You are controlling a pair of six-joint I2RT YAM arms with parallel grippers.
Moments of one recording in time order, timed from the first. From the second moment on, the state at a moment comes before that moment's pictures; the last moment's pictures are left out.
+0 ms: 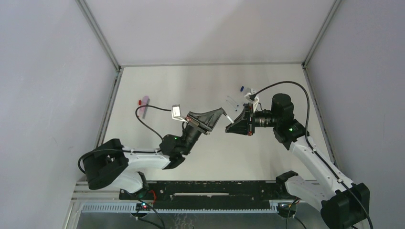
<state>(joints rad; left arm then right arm) -1.08 1.41 0.52 1.48 -0.34 -0.94 0.37 0.97 0.77 -0.04 -1.09 0.26</state>
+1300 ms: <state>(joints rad) -1.18 1.52 0.55 1.44 -0.41 -0.99 0.28 0.94 0.72 -0.16 -1.19 0.28</state>
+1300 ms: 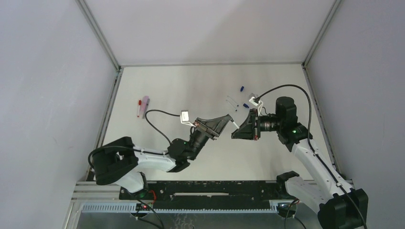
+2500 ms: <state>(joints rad) -1.30 1.37 0.44 1.41 -0.34 -0.39 0.31 0.95 0.73 -0.14 -1.33 0.03</state>
